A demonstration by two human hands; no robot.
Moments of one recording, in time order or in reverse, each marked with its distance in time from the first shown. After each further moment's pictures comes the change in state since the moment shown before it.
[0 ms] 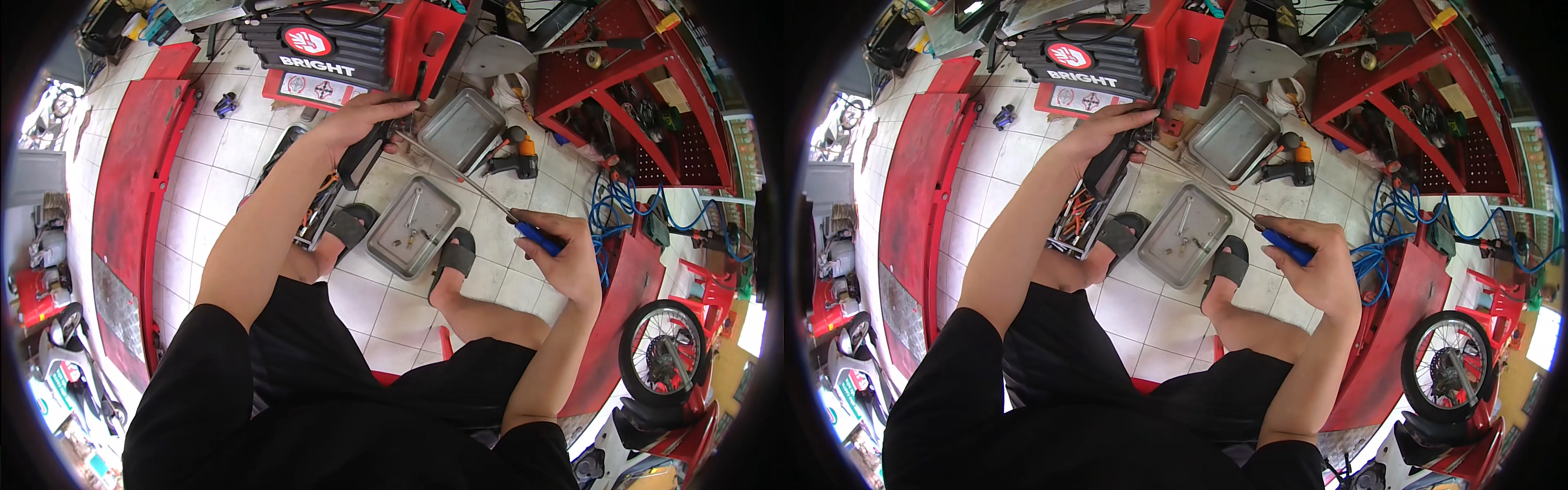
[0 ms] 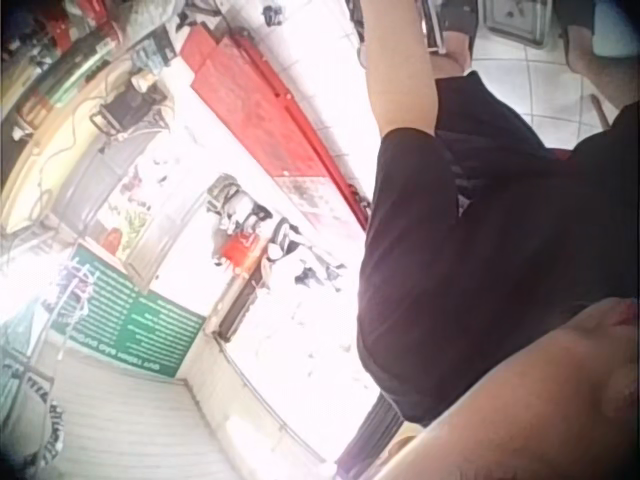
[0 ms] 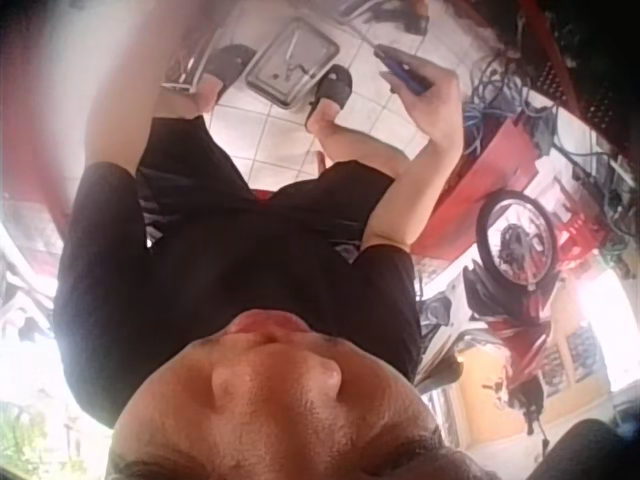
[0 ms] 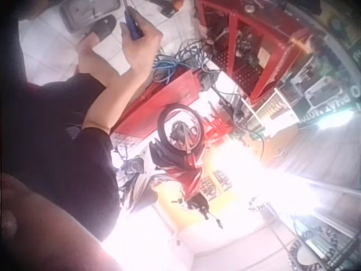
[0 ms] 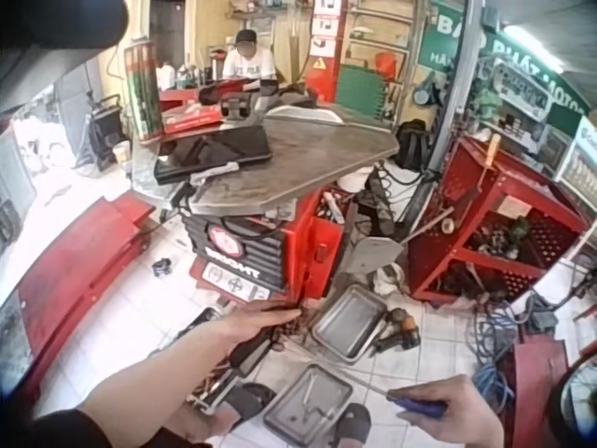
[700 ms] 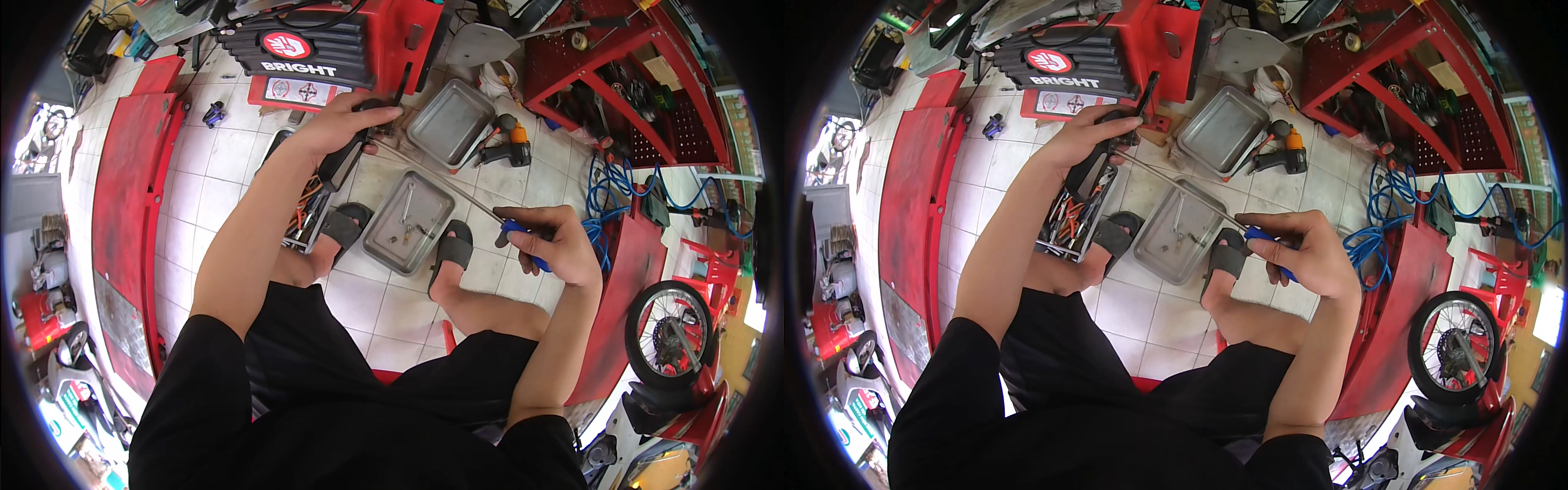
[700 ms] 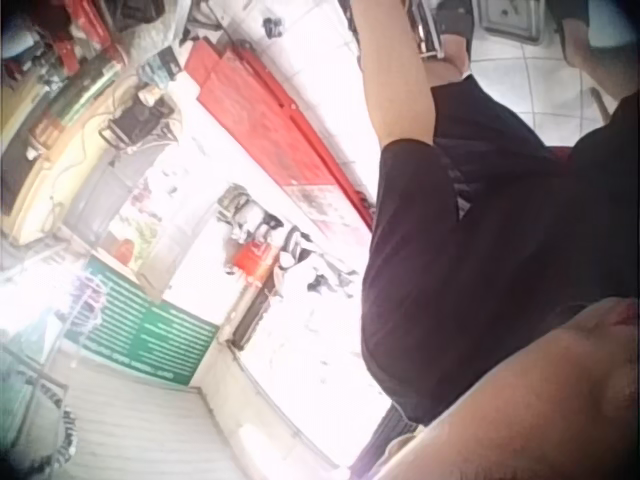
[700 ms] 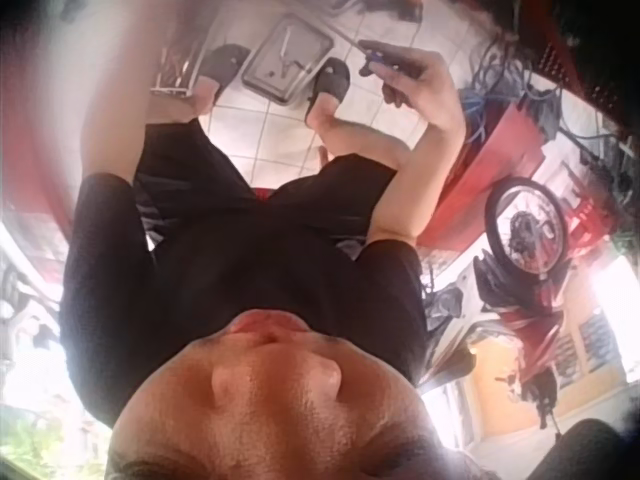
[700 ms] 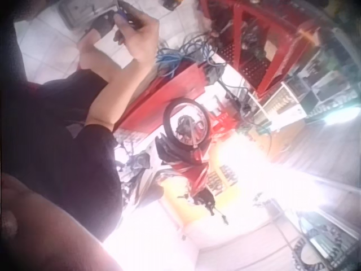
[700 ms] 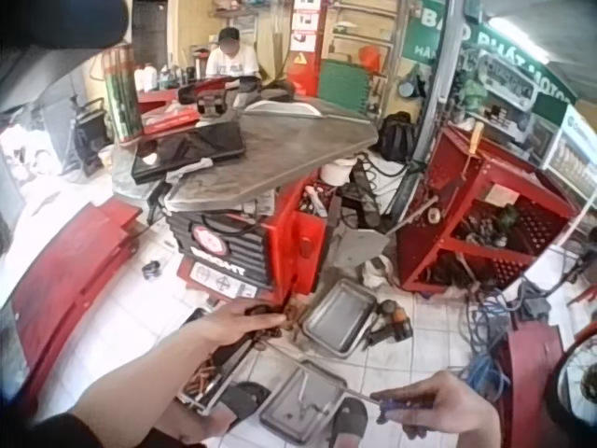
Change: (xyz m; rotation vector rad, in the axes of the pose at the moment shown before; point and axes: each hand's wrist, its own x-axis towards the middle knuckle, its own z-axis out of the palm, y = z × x) left_hand -0.008 0.005 0.004 0.343 0.074 0.033; right_hand -0.001 -0.002 -0.004 0.423 -0.186 0.348
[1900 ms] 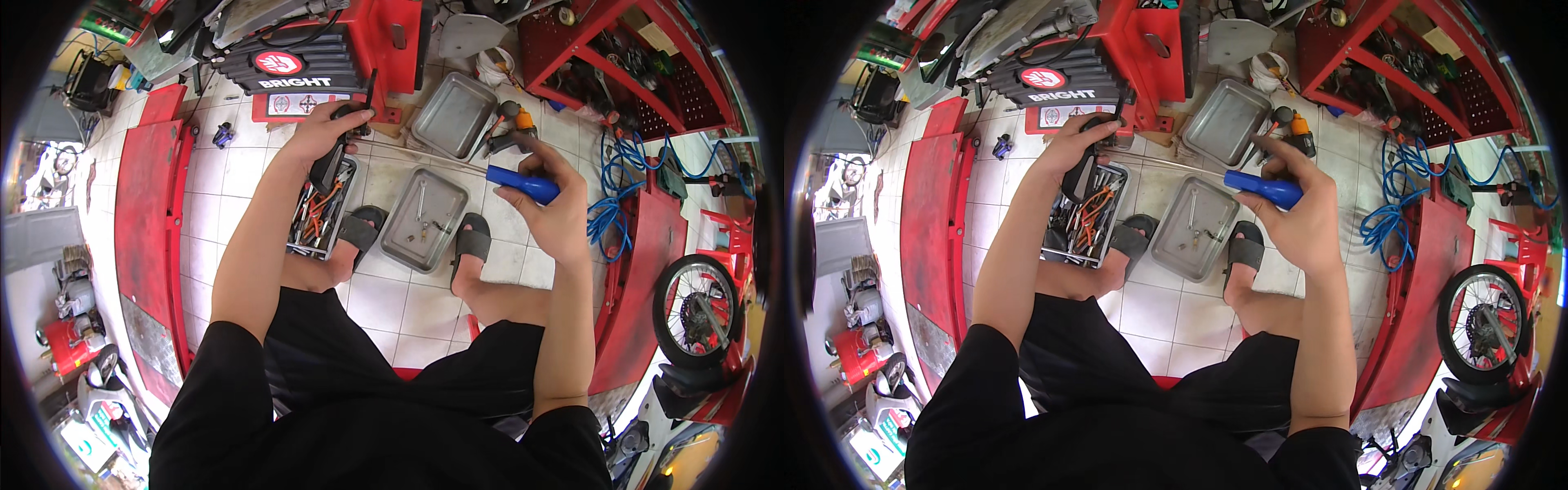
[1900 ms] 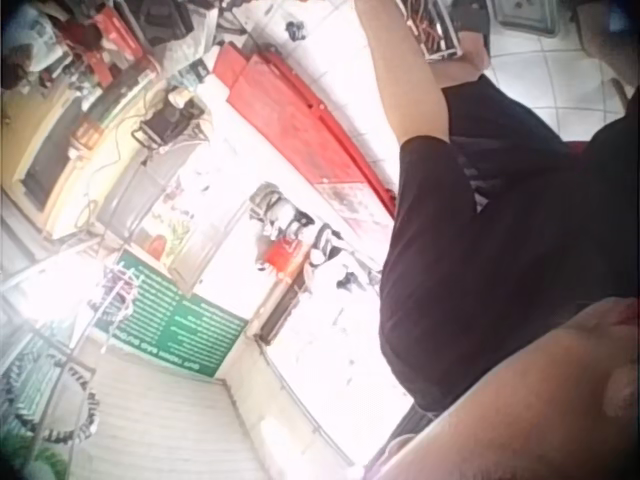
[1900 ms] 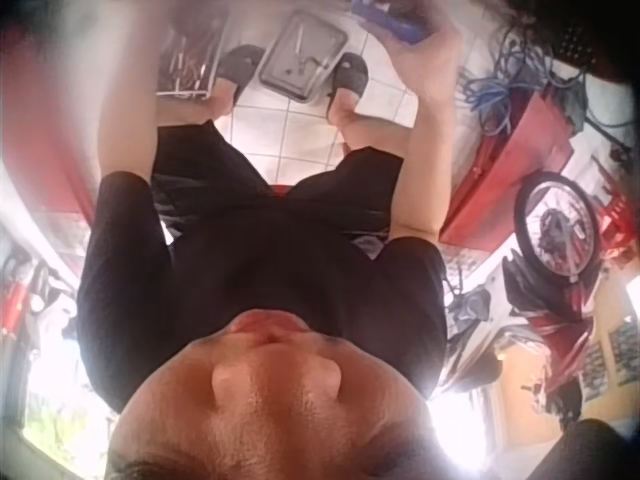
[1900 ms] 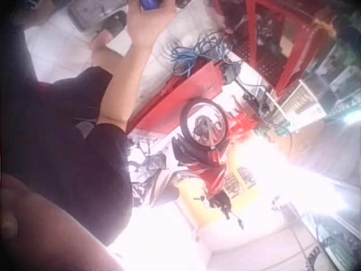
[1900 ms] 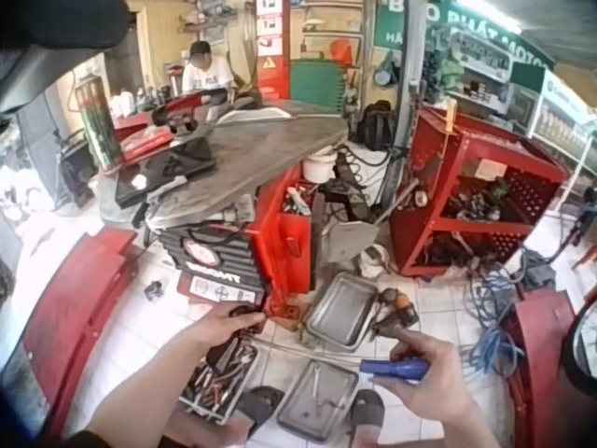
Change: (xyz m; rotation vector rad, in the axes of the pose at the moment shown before) left_hand 0.011 -0.012 -0.017 0.045 0.106 -0.043; right_hand 0.026 0.018 0.018 -0.321 0.557 -0.605
